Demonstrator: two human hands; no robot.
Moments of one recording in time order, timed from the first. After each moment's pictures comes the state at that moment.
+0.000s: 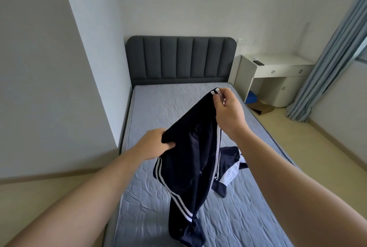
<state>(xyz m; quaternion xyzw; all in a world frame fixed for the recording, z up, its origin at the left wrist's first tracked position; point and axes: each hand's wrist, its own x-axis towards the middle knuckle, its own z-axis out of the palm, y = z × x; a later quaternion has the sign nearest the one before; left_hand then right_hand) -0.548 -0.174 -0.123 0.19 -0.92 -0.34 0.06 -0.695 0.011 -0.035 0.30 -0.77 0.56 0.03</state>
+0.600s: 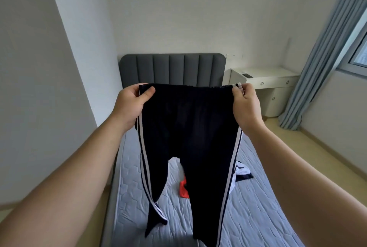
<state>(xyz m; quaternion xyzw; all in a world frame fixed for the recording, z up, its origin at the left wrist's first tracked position) -0.571 -0.205 0.008 0.10 -0.70 -0.61 0.37 -0.731 0.055 0.017 0.21 -0.75 0.62 0.10</state>
